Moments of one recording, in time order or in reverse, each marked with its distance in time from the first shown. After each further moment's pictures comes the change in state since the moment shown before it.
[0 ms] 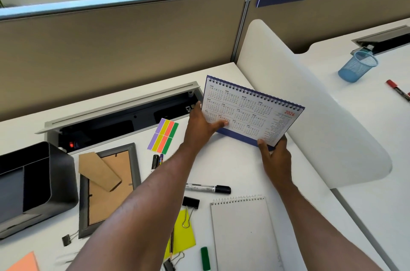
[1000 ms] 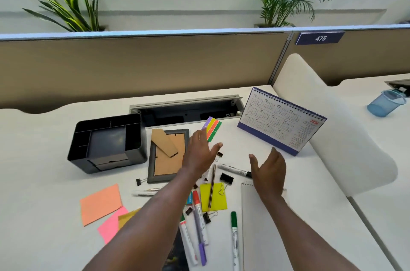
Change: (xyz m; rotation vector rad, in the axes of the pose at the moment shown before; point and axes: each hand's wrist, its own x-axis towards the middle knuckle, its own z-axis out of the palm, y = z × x) left_hand -0.172 -0.019 -0.123 0.384 0.164 0.028; right_hand -0.120 -0.069 0.045 -0.452 0.056 -0.244
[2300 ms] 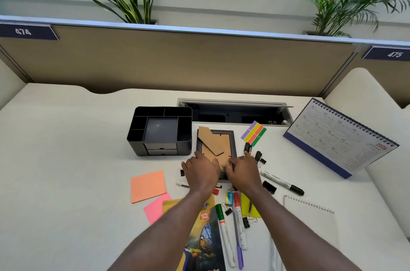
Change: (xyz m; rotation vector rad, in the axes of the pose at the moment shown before) left_hand -0.059 -0.088 -0.038 0.312 0.152 -0.537; right_hand -0.050 -0.142 0.075 -0.110 -0.610 -0.496
